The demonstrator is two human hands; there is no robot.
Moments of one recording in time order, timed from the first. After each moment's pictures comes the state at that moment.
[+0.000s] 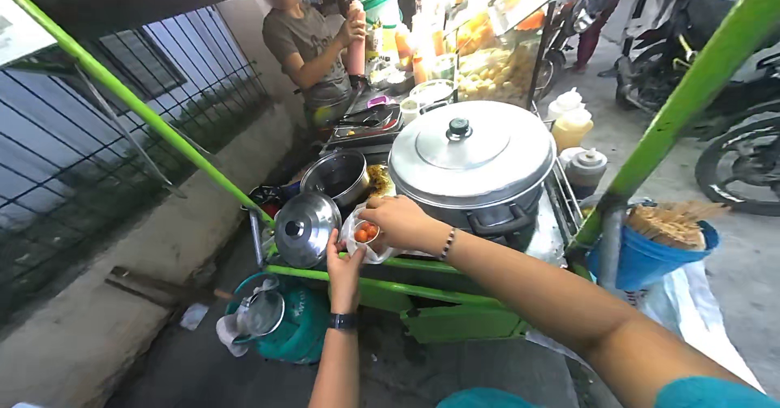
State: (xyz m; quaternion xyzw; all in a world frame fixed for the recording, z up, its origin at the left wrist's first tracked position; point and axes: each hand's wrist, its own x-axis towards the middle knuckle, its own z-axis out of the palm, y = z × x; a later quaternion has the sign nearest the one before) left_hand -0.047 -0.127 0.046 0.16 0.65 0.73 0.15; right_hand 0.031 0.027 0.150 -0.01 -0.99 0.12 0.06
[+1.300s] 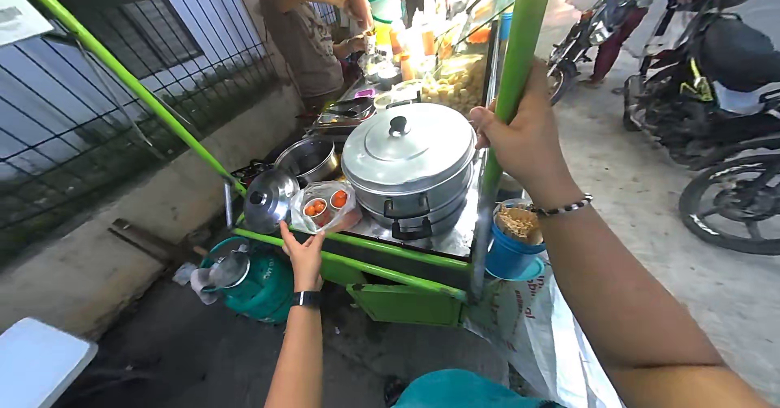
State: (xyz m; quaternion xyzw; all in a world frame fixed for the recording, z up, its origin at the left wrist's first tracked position) left_hand 0.063 -0.102 0.051 0.06 0.72 0.69 0.01; right_hand 0.285 0.190 0.241 -0.15 -0.78 0.40 0.47
